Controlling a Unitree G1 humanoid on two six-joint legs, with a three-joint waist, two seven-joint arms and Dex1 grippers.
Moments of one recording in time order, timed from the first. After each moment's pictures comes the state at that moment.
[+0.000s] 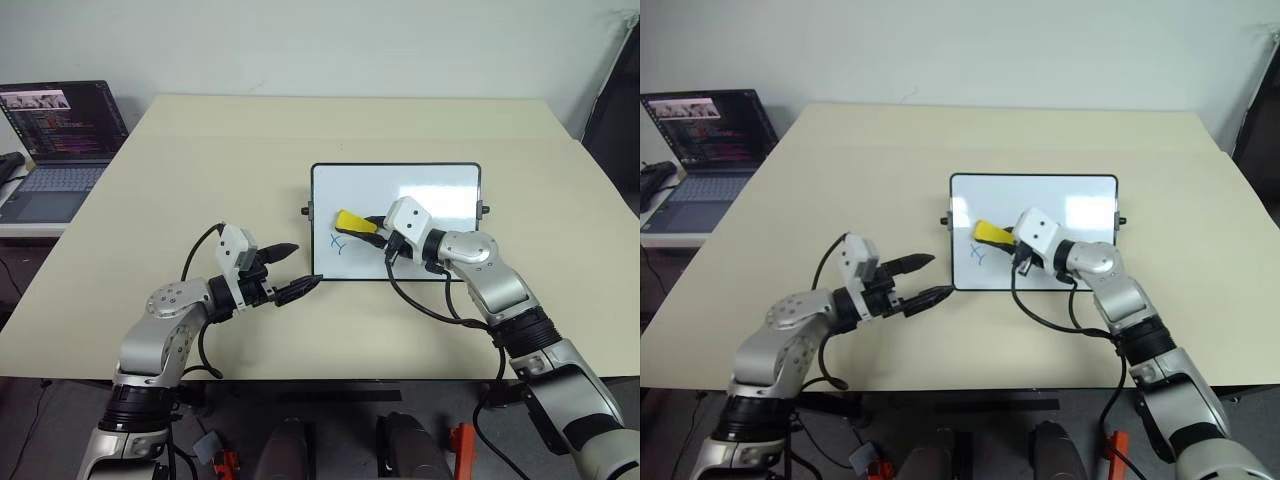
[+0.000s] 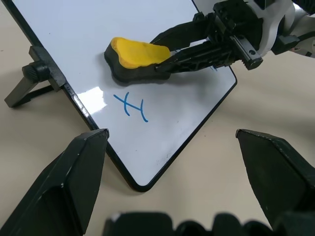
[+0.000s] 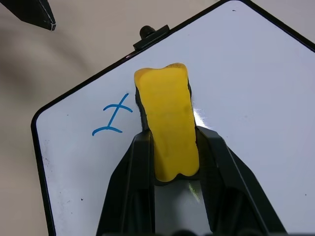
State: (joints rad) left arm -0.29 0.51 0.04 -0.09 -0.46 0.41 -0.92; right arm -0.70 -0.42 0.31 0.27 0.03 0.08 0.70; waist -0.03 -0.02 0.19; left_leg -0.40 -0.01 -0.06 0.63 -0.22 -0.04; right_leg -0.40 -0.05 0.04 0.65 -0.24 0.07
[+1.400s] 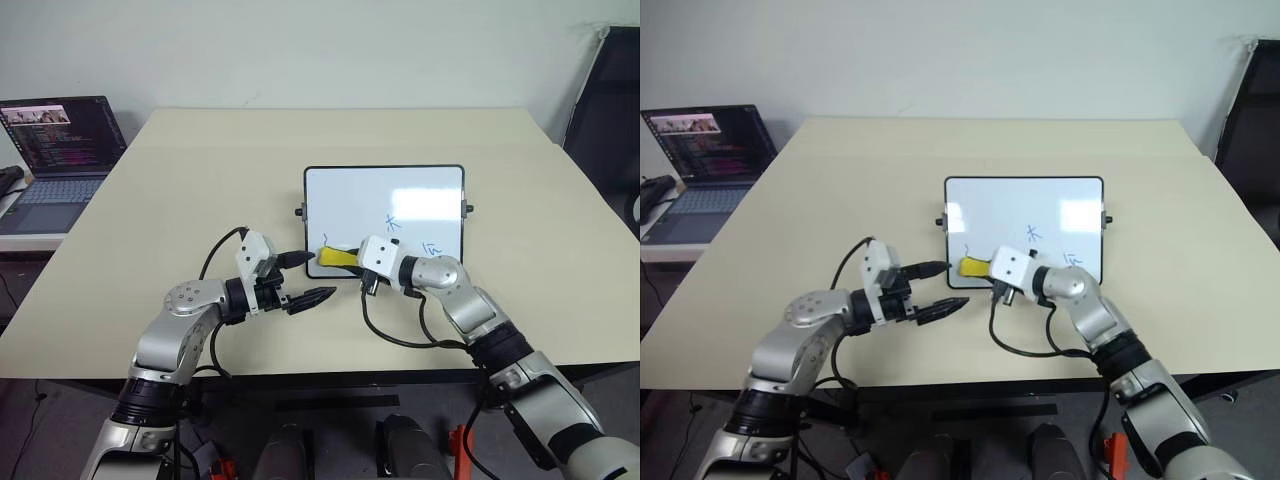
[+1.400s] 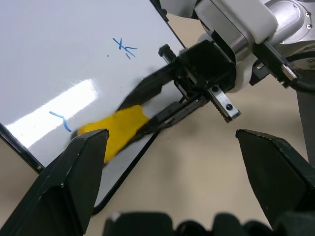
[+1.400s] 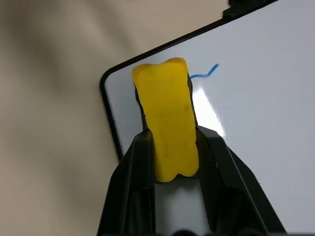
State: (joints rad) left arm -0.31 0.51 -0.05 -0.06 -0.41 0.36 -0.97; right arm -0.68 -0.32 0.40 0.37 -0.17 0.02 0.66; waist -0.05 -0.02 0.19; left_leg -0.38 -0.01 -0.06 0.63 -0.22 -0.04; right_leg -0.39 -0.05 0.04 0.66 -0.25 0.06
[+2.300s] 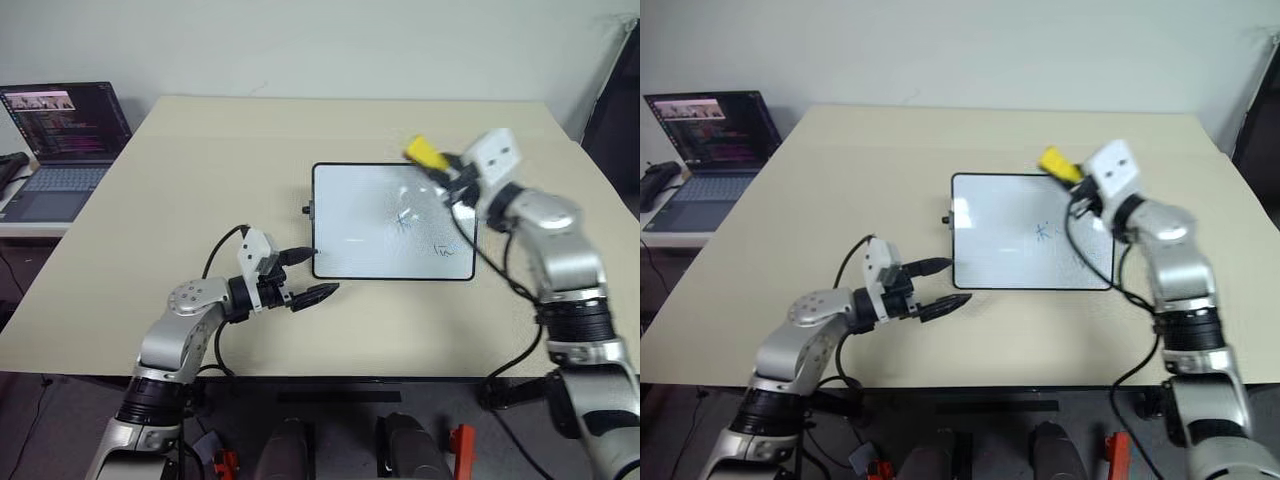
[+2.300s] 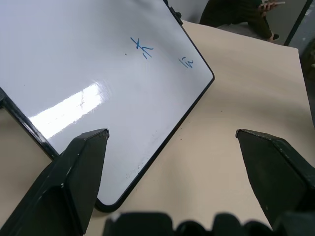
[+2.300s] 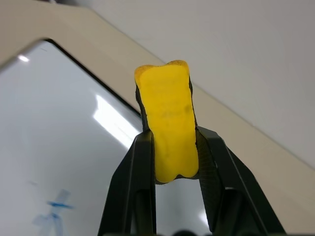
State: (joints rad) left arm -0.33 0.48 -0.05 -0.06 -0.42 0.35 -0.95; right arm -0.70 -0.57 -0.03 0.09 0.04 0.32 0.61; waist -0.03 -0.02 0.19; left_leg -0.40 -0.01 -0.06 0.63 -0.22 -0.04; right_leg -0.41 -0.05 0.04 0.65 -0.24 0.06
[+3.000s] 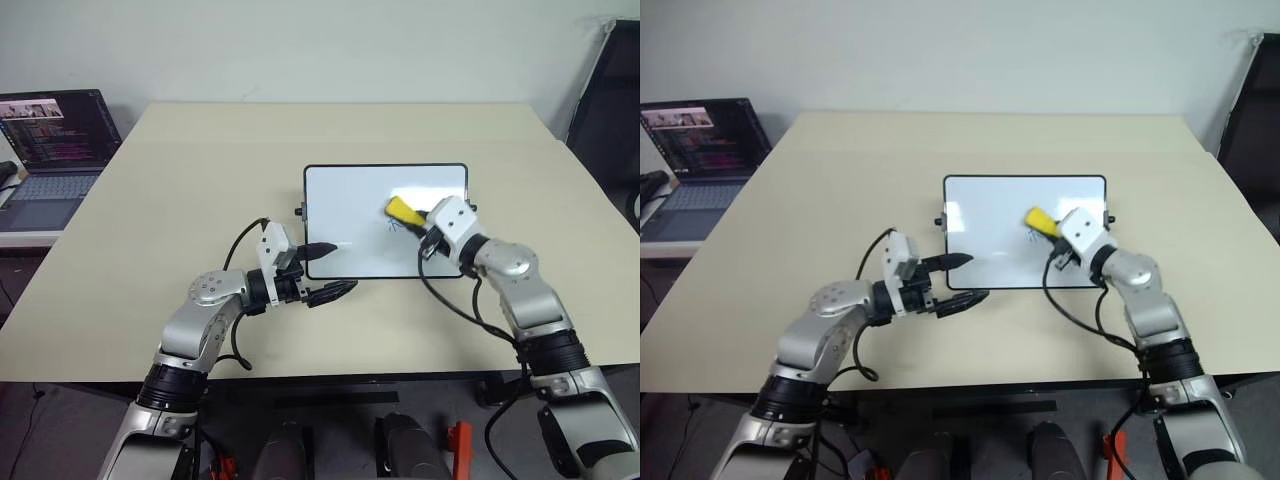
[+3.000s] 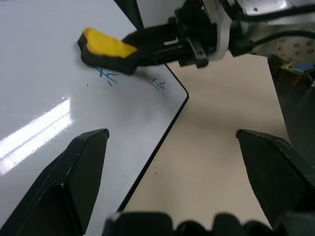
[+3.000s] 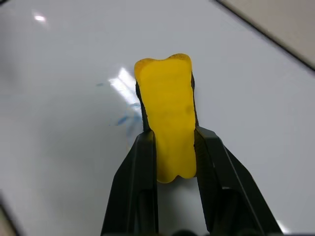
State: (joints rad) left arm -0.39 0.43 -0.10 -0.03 -0.42 0.35 -0.97; right arm -0.50 -0.45 0.16 0.18 -0.06 0.13 0.63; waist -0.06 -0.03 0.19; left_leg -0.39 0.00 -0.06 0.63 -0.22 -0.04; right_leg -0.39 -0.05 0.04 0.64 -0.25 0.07
